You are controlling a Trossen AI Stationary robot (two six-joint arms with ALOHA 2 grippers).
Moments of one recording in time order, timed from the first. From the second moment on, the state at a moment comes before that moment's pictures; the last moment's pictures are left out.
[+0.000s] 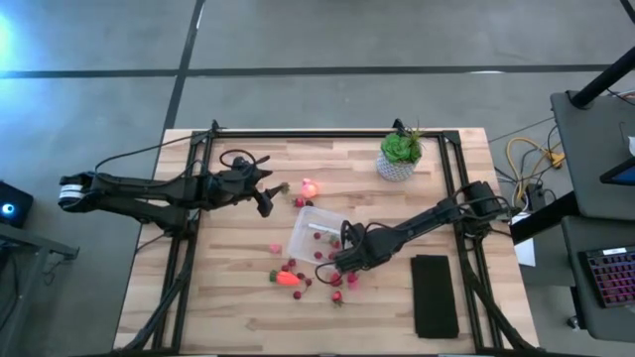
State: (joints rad) left arm 0.09 0.95 0.59 -0.11 -0.45 -0.28; right arm 0.32 1.95 1.28 -0.81 0.20 1.43
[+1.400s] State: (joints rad) left arm 0.08 0.95 0.59 -0.11 -0.42 -0.33; right arm 0.37 1.94 1.27 -0.82 0.18 1.46
